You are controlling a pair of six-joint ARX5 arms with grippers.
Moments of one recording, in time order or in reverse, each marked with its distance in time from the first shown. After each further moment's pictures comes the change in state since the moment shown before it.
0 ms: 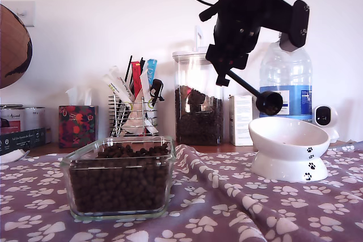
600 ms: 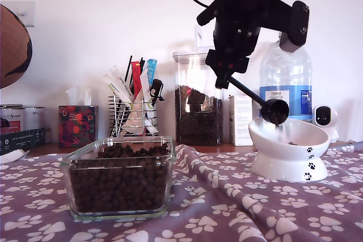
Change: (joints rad) left arm 0.023 -0.004 0.000 -0.053 0.091 -0.010; right arm 0.000 0.000 0.000 -0.004 0.000 0.000
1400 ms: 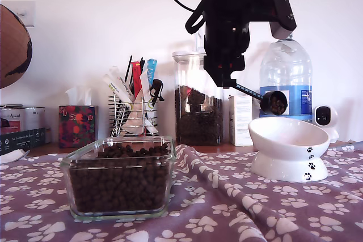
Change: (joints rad) left arm 0.040 -0.022 0.000 -0.039 0.134 -0.234; right arm 0.000 0.002 0.000 -0.007 0.000 0.000
